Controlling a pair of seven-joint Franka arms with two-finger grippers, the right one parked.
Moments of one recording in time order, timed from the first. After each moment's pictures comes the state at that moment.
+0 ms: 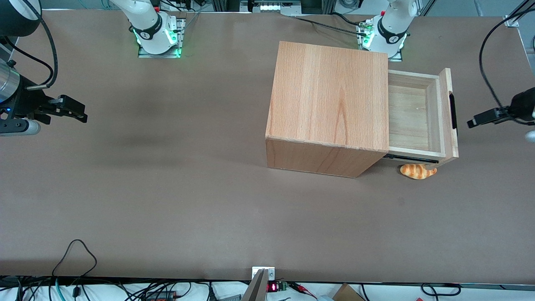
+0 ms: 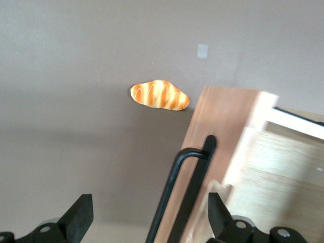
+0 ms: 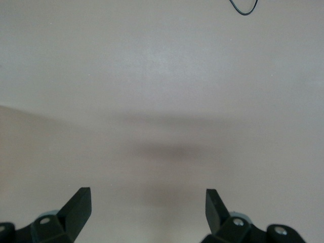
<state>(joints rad) 0.38 0.06 -0.11 -1.79 -0.14 1.74 0.09</state>
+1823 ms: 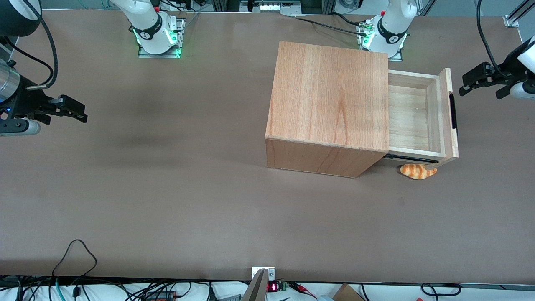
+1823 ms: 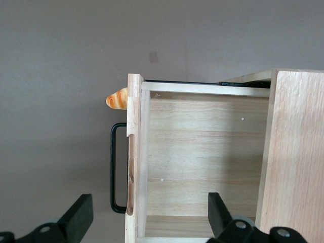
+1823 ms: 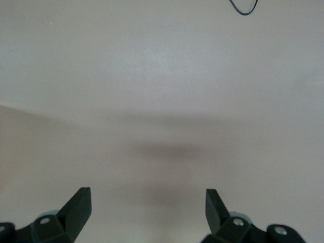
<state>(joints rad) -0.10 -0.09 0.13 -1.67 -0.04 1.57 0.09</state>
